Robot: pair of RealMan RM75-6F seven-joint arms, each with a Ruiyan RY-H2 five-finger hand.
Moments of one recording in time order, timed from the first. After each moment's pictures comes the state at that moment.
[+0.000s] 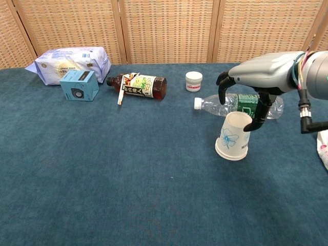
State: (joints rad) left arm -0.06 -1.12 -0.02 -1.55 1.59 1.57 -0.12; right arm 0.92 -1.33 0.14 -1.90 -0.65 1.05 -0.92
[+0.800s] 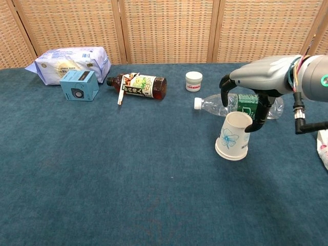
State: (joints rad) left arm -0.06 -1.12 -0.02 -1.55 1.58 1.56 -0.12; right arm 0.96 -1.34 0.10 -1.86 -0.61 1.06 -0.89
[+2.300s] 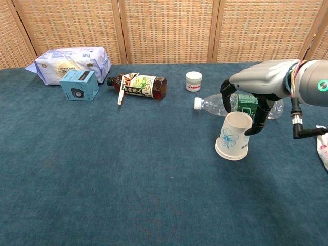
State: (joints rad) left arm -0.06 -1.12 -0.02 -1.55 1.58 1.56 -0.11; right arm 0.99 -1.36 0.06 -1.84 -0.59 1.08 -0.87
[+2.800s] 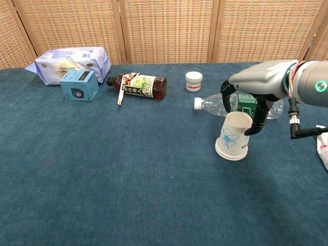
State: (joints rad) left arm -0.06 -1.12 -0.02 -1.55 1.58 1.56 -0.12; right arm 1.00 -1.37 0.06 -1.83 -0.58 1.08 -0.88
